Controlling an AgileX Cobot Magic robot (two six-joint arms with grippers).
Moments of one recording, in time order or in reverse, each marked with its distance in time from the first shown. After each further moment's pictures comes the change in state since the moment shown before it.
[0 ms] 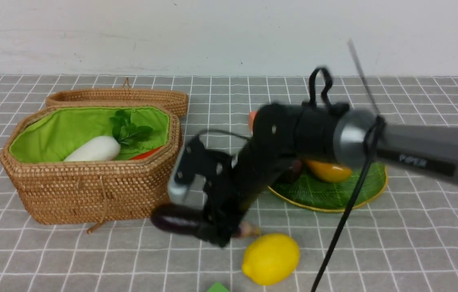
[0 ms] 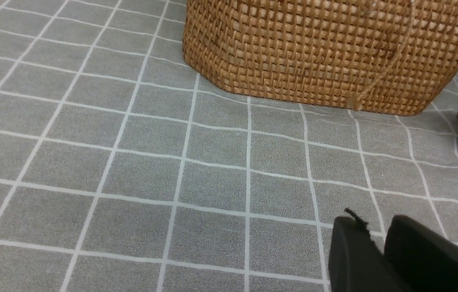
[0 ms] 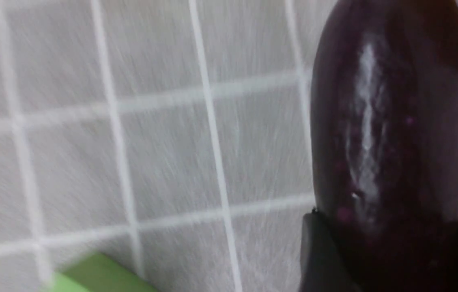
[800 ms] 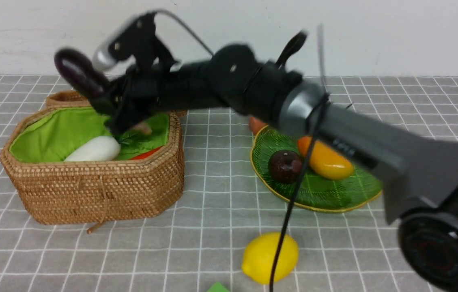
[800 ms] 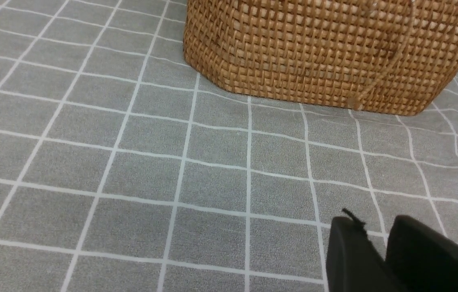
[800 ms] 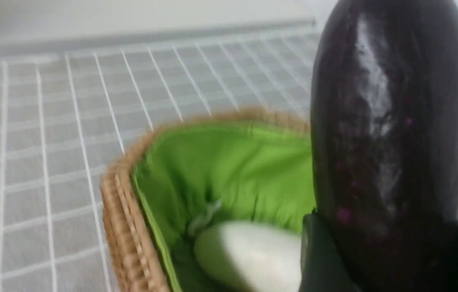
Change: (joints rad) right arm 0.042 0.284 -0.556 0.476 -0.371 -0.146; left arm 0.000 0.000 0.000 0.000 0.000 0.000
